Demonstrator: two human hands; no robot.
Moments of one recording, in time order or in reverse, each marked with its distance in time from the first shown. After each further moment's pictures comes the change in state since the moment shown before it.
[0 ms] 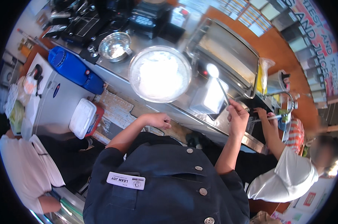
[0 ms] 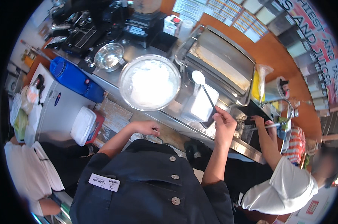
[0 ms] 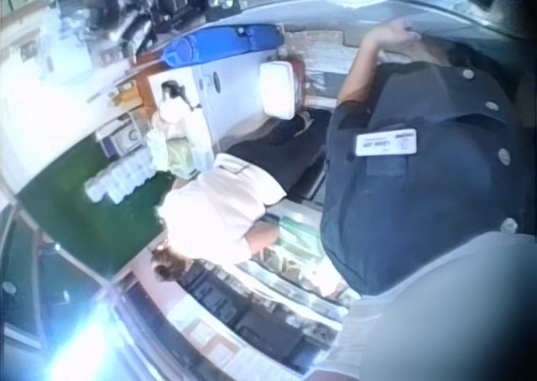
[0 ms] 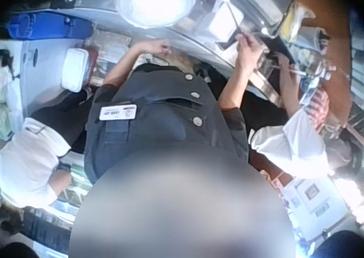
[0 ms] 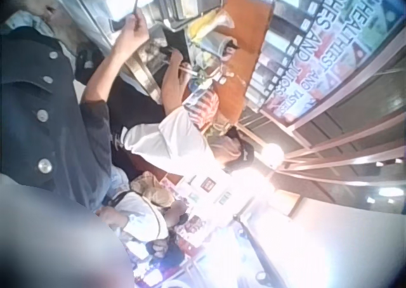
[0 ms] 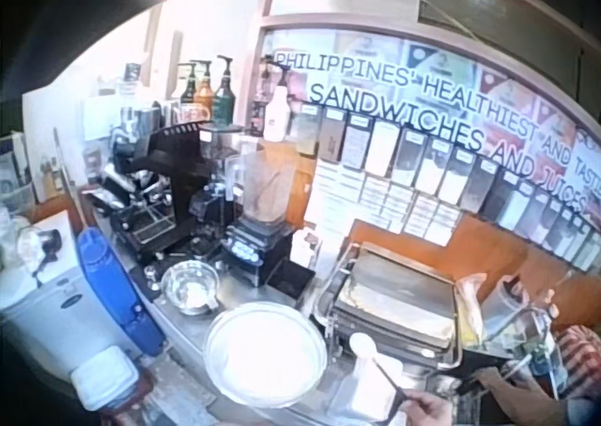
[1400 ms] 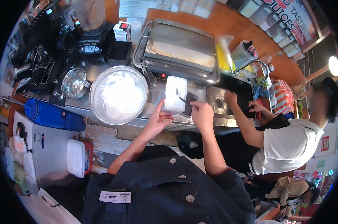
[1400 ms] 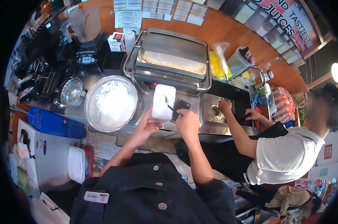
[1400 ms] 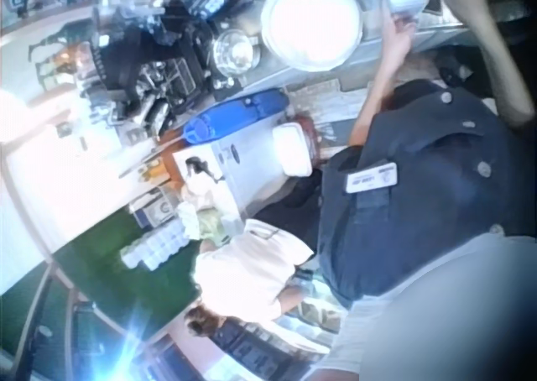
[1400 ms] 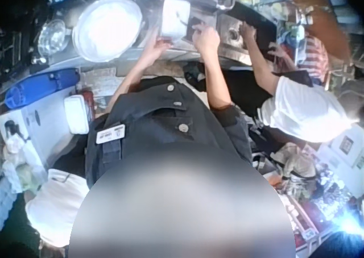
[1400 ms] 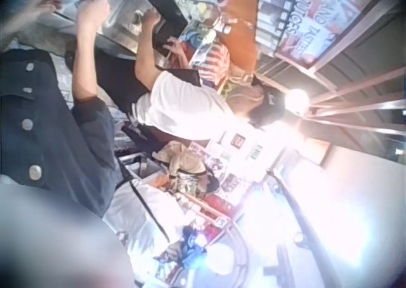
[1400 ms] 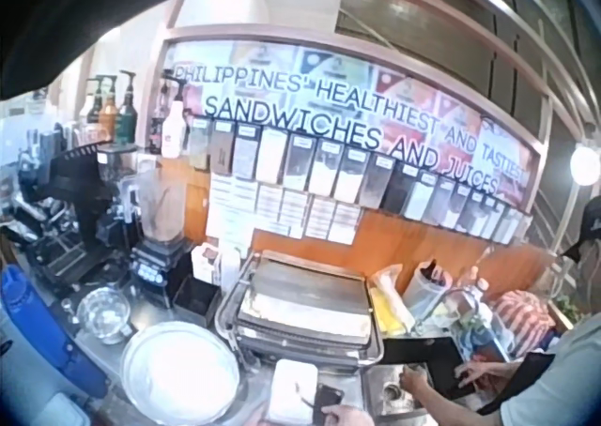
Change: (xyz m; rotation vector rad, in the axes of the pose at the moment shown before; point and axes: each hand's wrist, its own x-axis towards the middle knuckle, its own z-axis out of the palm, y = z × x) left_hand 0.076 0.094 0.035 -0.718 0.383 0.355; right_hand -0.003 0.027 -0.006 -0.850 0.181 -0.179
